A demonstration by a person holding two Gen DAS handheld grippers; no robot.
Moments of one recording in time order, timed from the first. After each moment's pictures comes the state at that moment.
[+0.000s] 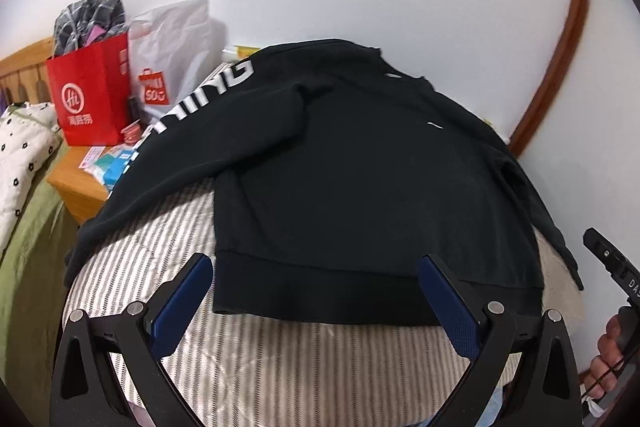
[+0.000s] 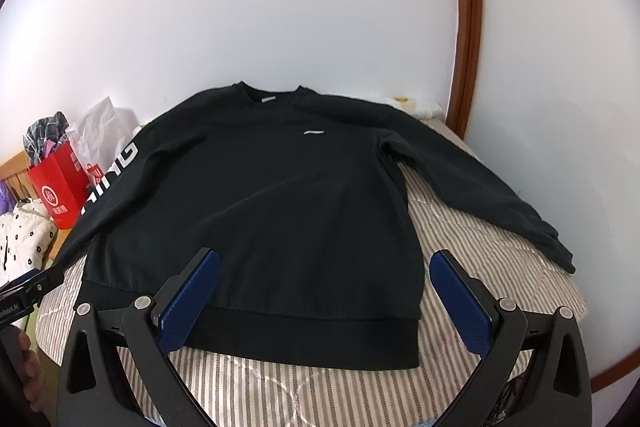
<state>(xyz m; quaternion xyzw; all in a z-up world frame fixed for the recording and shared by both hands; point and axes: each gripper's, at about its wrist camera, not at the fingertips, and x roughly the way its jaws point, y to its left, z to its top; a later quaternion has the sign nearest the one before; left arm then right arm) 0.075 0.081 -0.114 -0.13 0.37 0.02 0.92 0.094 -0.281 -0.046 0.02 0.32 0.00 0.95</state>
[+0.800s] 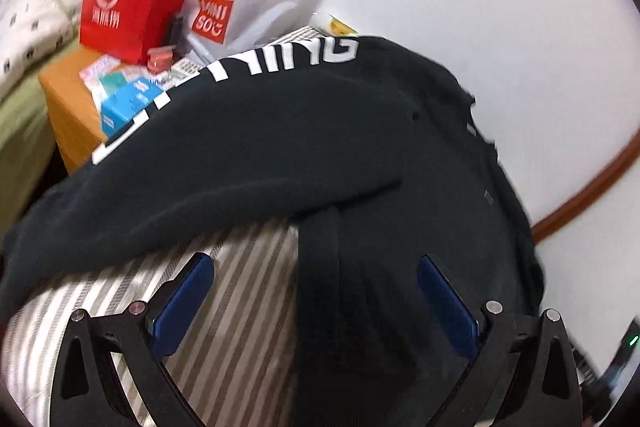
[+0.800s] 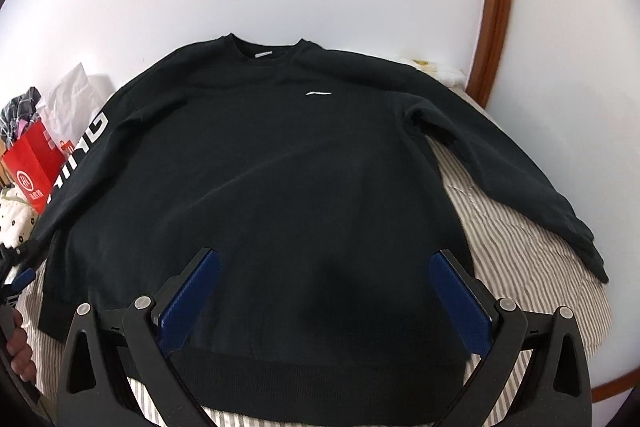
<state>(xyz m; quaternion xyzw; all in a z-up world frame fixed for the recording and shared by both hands) 0.151 0.201 -0.201 -0.34 0.36 0.05 0.87 0.186 -0.246 -0.097 -0.01 0.39 -0.01 0.92</state>
